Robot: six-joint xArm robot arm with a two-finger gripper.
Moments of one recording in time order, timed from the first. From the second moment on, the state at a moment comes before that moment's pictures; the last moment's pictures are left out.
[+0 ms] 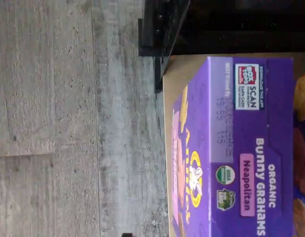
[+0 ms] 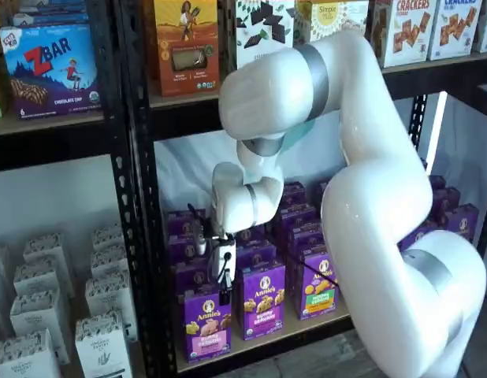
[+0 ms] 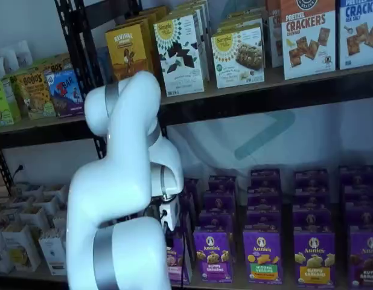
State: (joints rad) arm 0.34 0.84 -1.25 0.16 0.32 -1.37
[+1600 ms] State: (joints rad) arm 0.33 0.99 -1.42 0.10 0.35 -1.33
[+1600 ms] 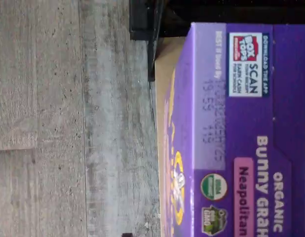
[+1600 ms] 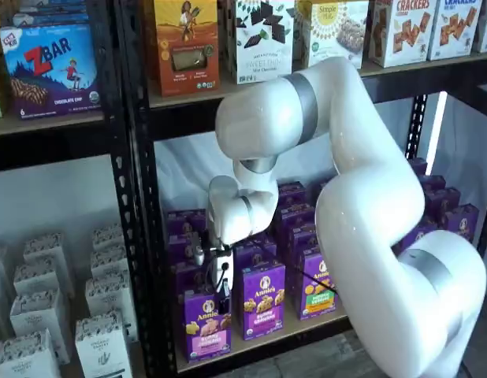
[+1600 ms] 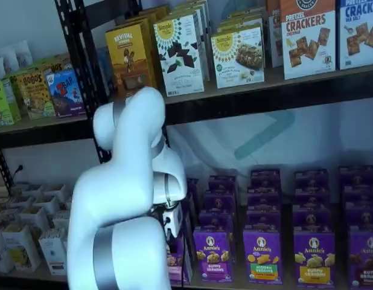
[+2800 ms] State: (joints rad) arm 0.34 1.01 -1.44 0.09 0.37 -1.31
